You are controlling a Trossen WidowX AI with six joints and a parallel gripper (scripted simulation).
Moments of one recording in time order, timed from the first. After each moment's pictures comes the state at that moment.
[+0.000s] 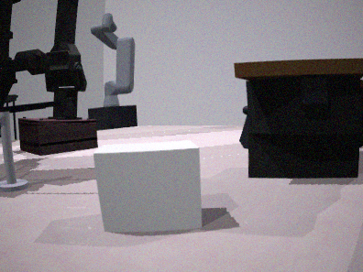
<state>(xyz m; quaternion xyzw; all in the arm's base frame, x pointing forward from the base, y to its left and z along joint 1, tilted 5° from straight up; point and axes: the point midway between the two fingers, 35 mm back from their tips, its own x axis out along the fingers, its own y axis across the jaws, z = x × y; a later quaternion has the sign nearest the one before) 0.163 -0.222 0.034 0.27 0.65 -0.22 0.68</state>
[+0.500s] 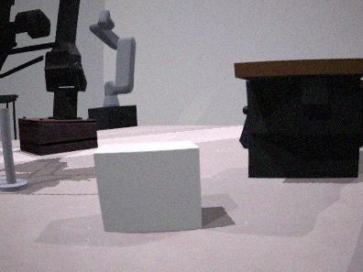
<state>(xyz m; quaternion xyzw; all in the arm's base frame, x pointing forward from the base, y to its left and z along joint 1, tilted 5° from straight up) 0.164 -0.230 0.089 0.27 0.64 -0.22 0.68</state>
